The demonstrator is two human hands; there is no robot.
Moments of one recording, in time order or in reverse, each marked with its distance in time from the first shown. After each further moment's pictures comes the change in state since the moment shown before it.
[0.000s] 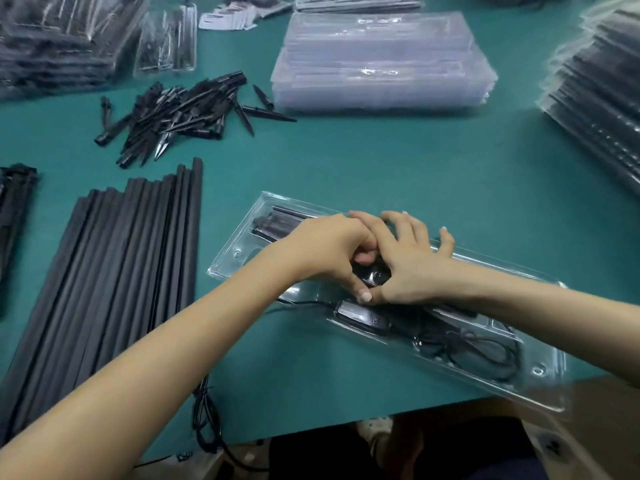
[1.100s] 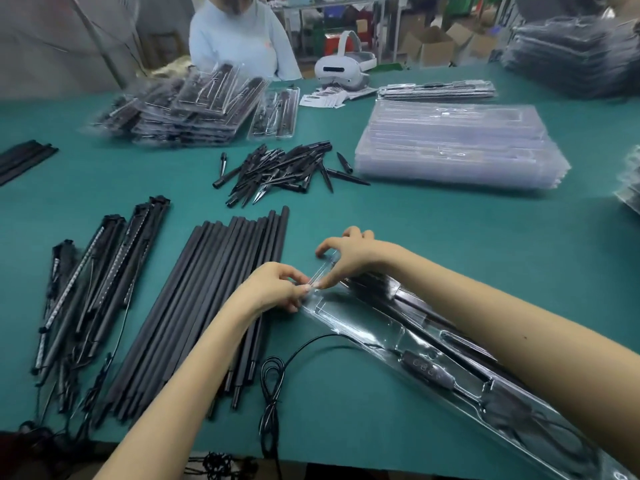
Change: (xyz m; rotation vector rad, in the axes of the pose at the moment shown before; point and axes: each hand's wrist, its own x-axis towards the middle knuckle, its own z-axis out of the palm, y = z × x) left_hand -0.100 -0.091 0.005 -0.902 0.398 -0.709; right_hand 0.098 -0.117 -0.031 -0.046 -0.149 -0.210
